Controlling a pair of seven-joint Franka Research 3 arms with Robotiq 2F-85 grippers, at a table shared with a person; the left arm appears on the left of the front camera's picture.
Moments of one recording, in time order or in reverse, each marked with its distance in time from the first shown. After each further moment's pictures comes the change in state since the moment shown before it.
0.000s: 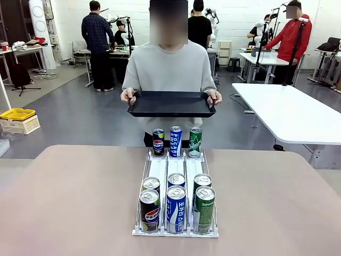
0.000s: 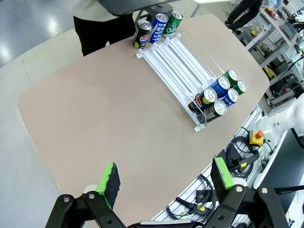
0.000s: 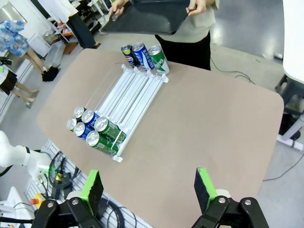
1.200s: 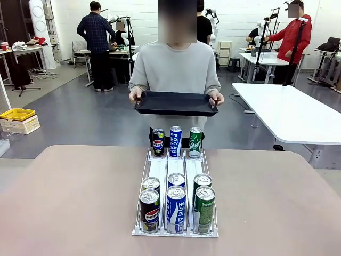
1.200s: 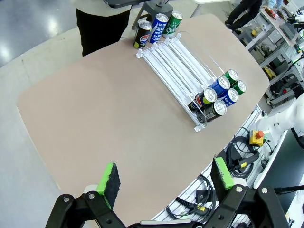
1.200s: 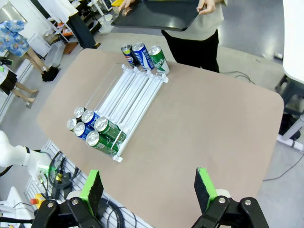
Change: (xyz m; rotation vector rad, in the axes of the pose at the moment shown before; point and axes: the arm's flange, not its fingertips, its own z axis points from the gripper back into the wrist) left arm 0.000 0.000 0.000 0.000 0.000 0.000; right arm 0.000 0.000 0.000 0.000 0.000 0.000
